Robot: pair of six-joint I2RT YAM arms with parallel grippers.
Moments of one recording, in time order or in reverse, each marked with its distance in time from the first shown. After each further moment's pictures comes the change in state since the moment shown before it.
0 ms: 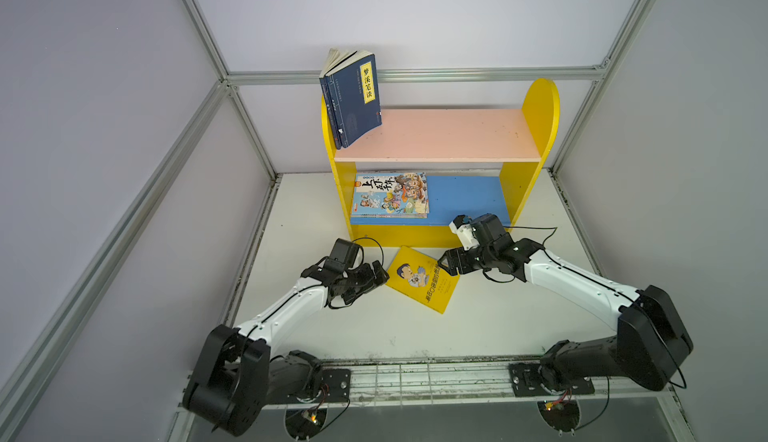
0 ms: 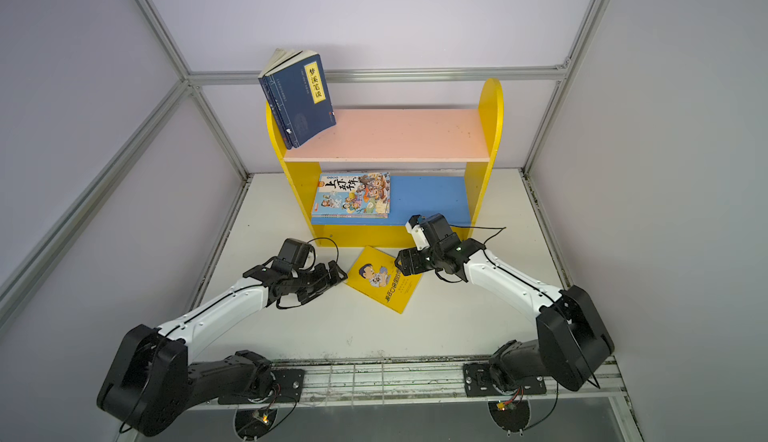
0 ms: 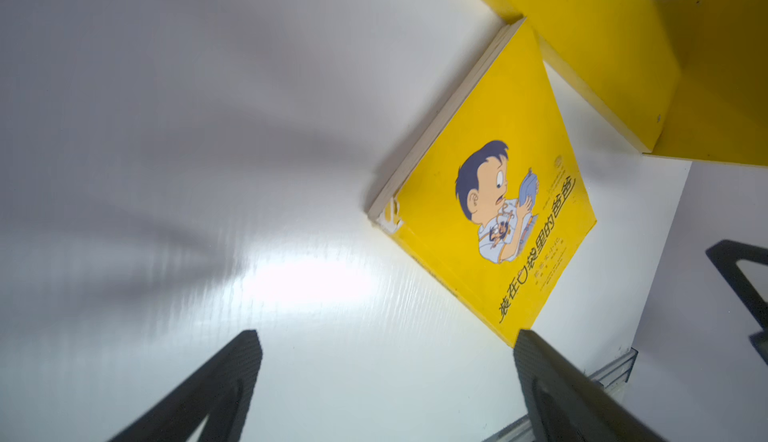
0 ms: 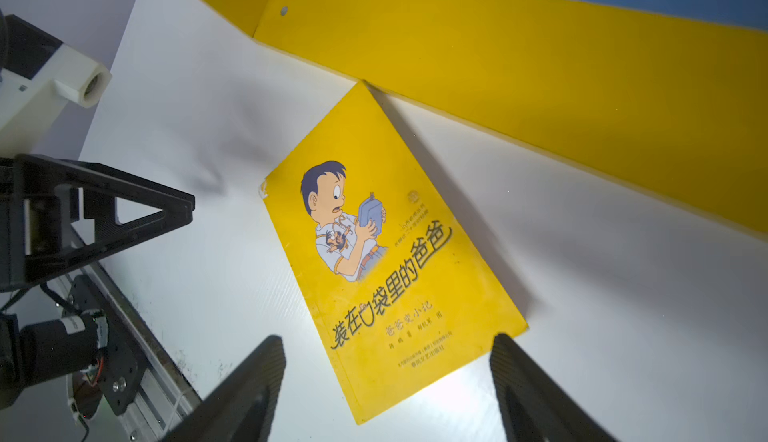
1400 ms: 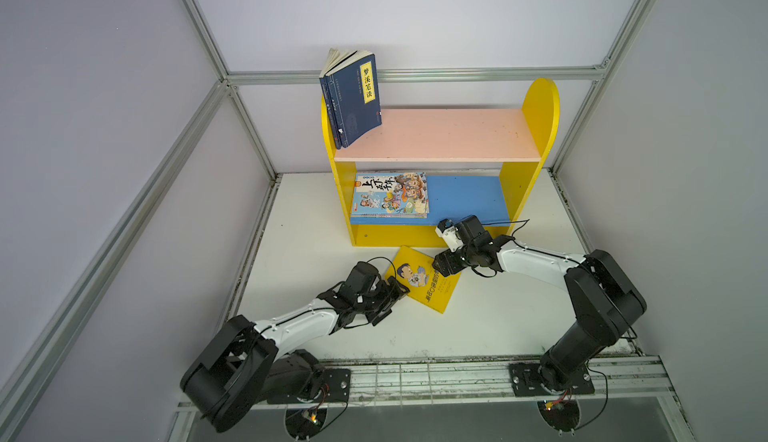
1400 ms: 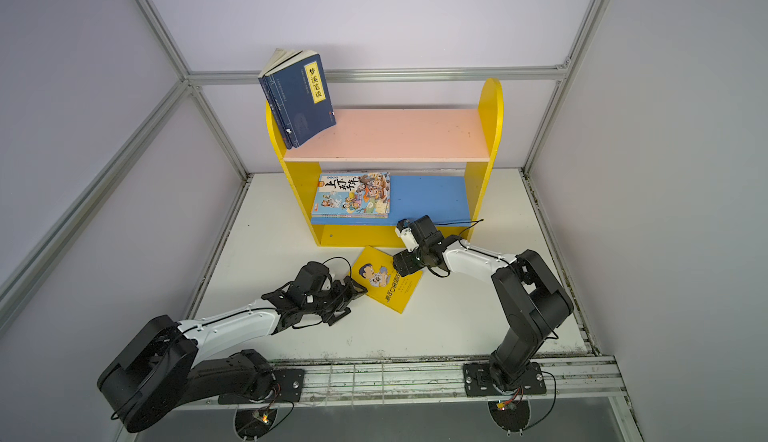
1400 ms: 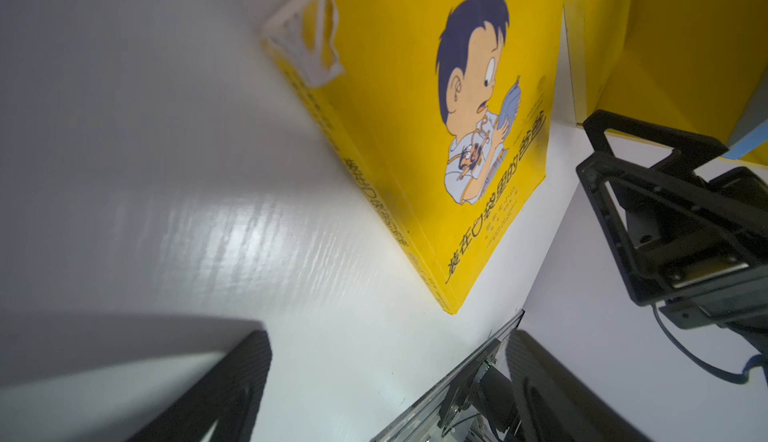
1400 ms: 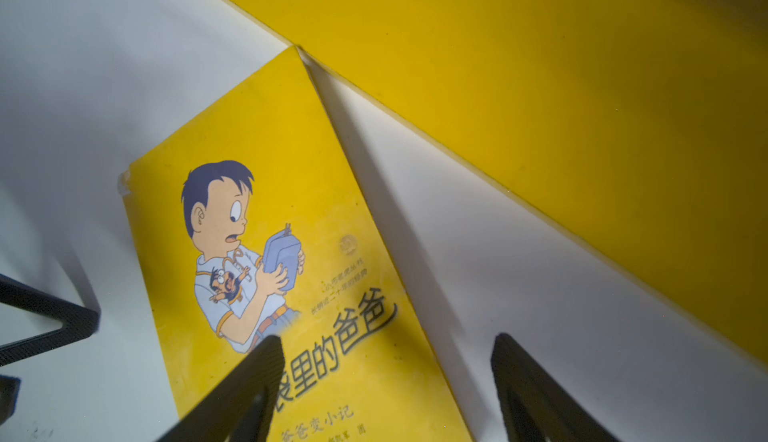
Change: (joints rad) left arm -0.230 0.045 -0.217 0.455 0.046 -0.455; right arm -0.008 0.241 0.007 0.167 0.095 -0.179
